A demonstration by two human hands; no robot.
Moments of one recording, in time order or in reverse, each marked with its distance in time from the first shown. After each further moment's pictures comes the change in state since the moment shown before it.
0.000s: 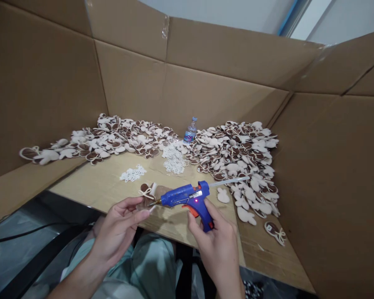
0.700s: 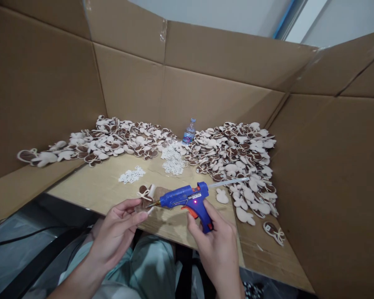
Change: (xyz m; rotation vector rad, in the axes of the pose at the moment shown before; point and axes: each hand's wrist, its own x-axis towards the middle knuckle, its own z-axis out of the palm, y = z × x) left_hand 0.000 0.001 -0.001 -0.021 -0.008 -0.009; right_hand -0.003 0.004 -0.002 -0.016 0.017 -0.019
